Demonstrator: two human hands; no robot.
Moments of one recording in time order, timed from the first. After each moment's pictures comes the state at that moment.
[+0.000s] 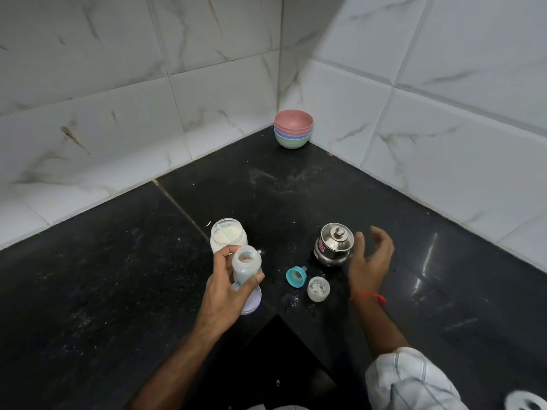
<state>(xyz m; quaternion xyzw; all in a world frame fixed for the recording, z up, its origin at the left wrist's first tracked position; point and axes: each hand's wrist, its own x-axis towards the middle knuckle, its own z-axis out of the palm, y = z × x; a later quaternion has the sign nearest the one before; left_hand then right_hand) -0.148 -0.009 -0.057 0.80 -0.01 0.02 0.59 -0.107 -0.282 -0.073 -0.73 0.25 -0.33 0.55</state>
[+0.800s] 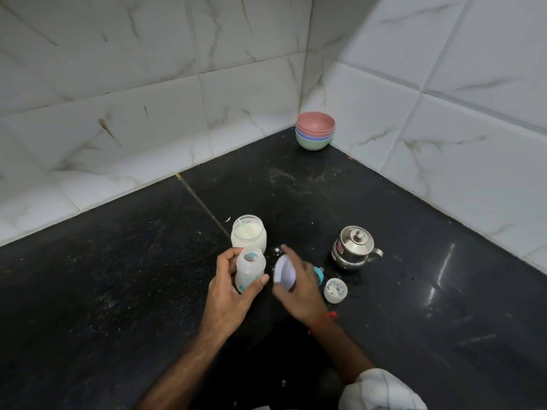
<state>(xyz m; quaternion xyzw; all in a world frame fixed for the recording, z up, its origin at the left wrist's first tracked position) -0.166 0.014 -0.059 0.80 0.04 0.07 0.60 -0.140 -0.164 -0.099 -0.85 -0.01 0.05 0.53</state>
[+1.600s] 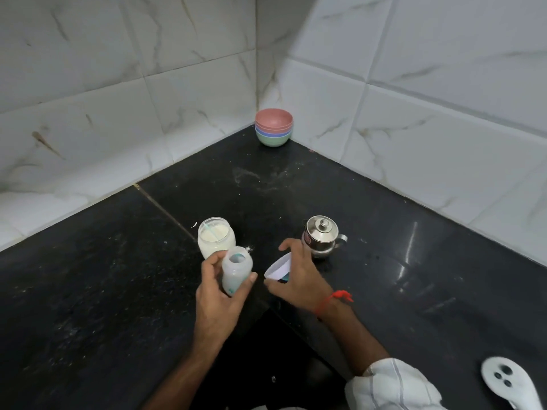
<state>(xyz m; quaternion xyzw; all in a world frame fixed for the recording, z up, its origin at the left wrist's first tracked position) -0.174 -0.021 -0.052 0.79 0.03 0.10 0.61 -0.151 -0.208 -0.052 -0.90 -0.02 -0.01 0.43</state>
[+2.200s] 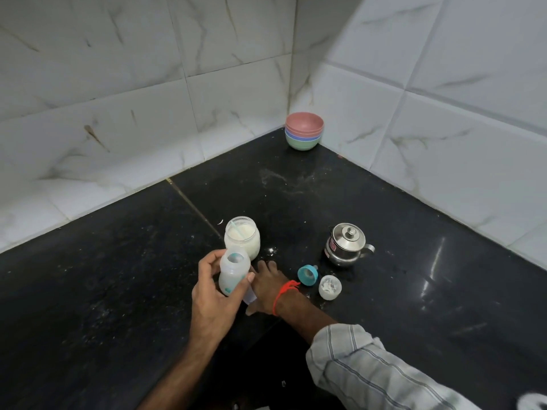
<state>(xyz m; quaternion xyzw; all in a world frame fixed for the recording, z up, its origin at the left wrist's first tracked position) -0.176 0.019 -0.048 0.79 0.06 0.13 0.60 -0.104 -0.115 -0.088 -0.95 -0.19 0.24 0.08</state>
